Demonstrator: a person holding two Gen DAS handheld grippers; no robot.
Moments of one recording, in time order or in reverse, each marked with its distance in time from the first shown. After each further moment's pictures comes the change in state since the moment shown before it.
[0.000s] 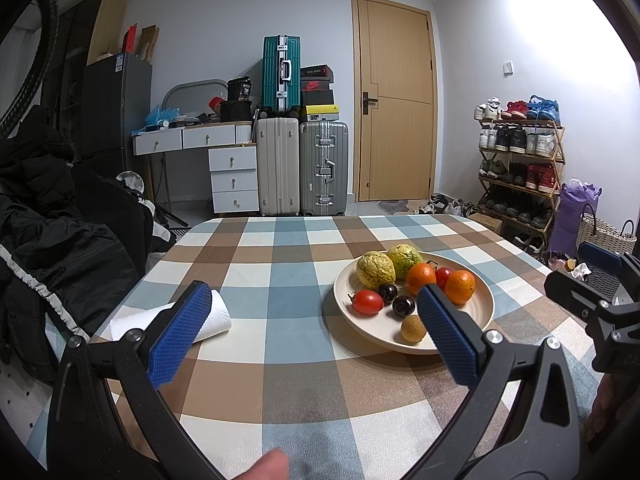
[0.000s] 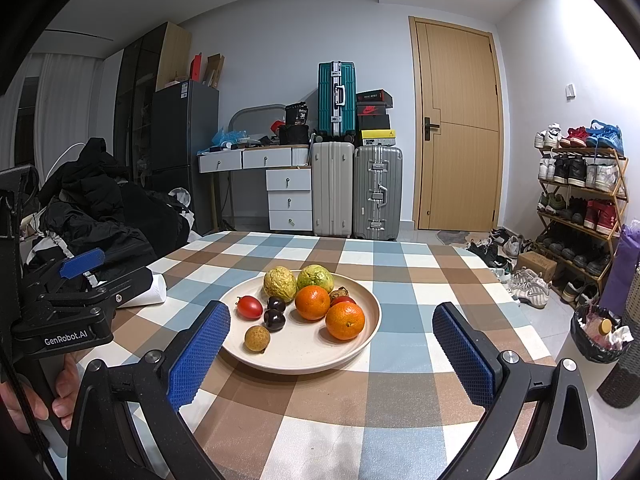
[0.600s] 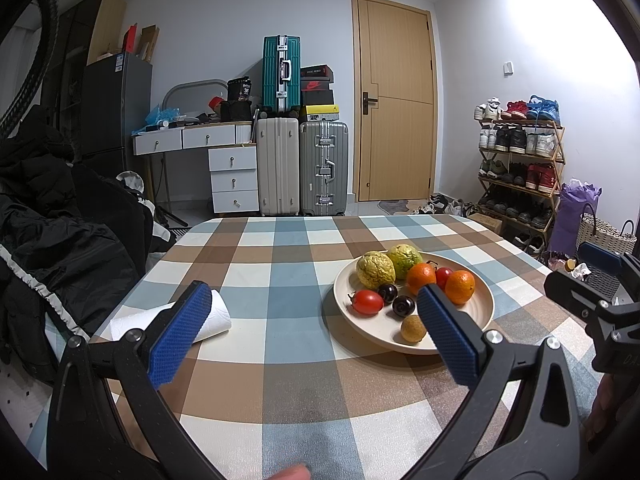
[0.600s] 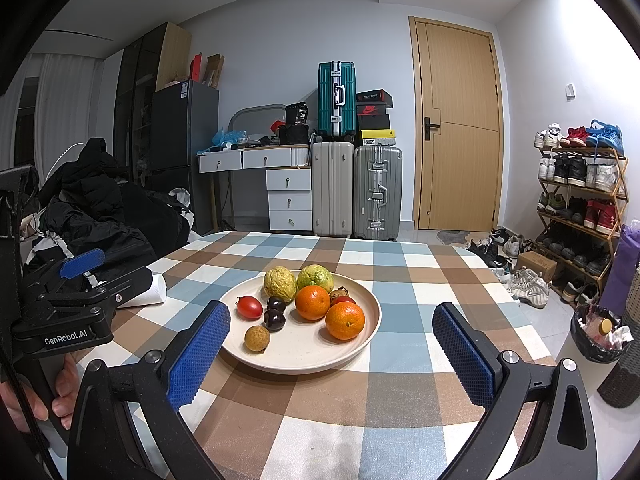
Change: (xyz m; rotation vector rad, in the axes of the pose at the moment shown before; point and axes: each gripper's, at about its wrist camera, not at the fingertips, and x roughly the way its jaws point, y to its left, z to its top) left arm 0.000 0.000 0.000 0.000 -0.001 0.000; right arm 0.000 0.000 0.000 0.000 0.000 0.000
